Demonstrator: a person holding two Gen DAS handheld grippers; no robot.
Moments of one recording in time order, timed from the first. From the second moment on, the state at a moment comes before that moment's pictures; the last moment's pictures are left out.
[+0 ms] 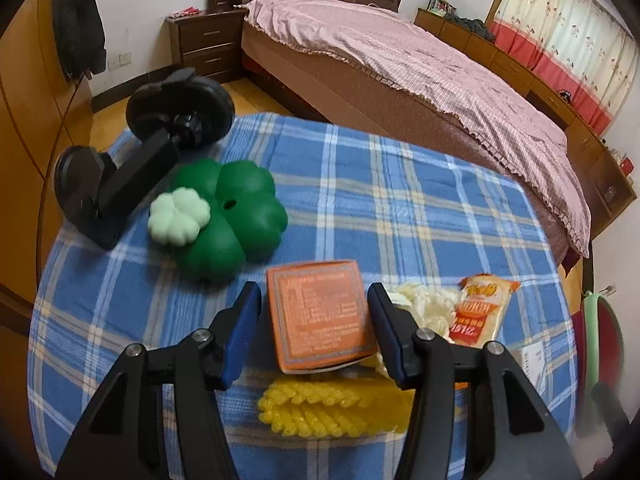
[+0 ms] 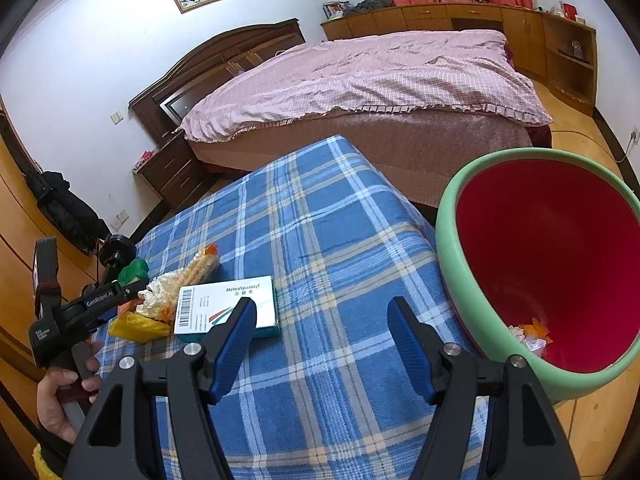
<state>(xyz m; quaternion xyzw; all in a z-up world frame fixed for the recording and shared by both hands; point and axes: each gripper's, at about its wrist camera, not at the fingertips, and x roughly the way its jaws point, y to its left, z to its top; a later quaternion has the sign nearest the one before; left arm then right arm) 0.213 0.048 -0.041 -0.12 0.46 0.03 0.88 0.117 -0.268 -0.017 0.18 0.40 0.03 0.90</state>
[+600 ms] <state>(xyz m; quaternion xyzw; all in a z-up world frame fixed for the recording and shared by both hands) 0.165 0.065 -0.007 -0.12 0.39 0.01 0.91 0.123 -0.237 -0.023 0.16 0.41 0.07 0.89</state>
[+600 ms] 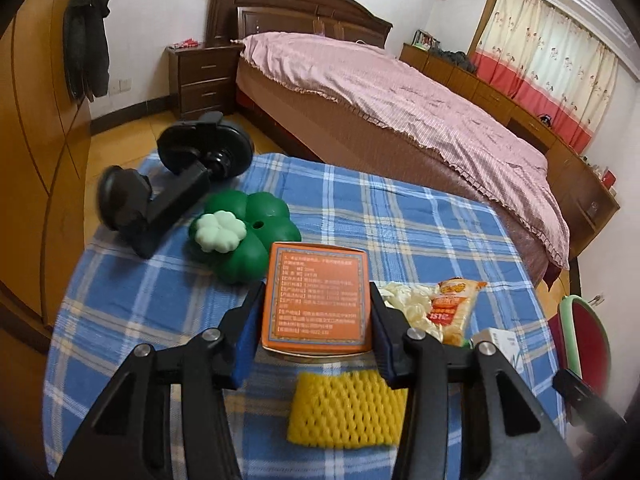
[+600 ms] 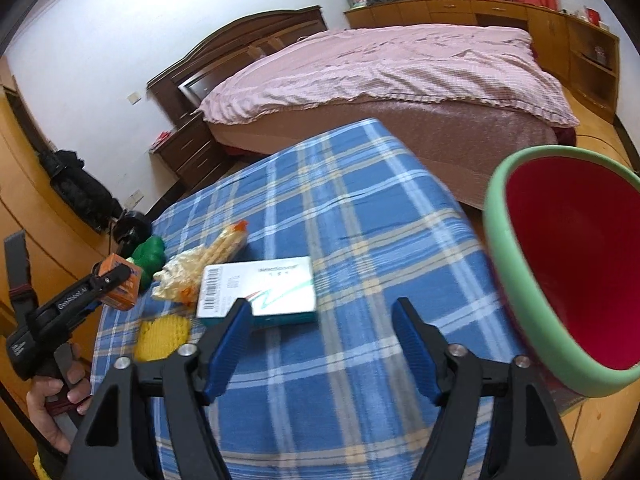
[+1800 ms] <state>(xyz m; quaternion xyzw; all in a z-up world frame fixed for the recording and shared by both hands) 0.132 0.078 -0.023 -0.16 0.41 0.01 0.90 0.164 -0.181 -0.058 0.11 0.45 0.08 0.88</state>
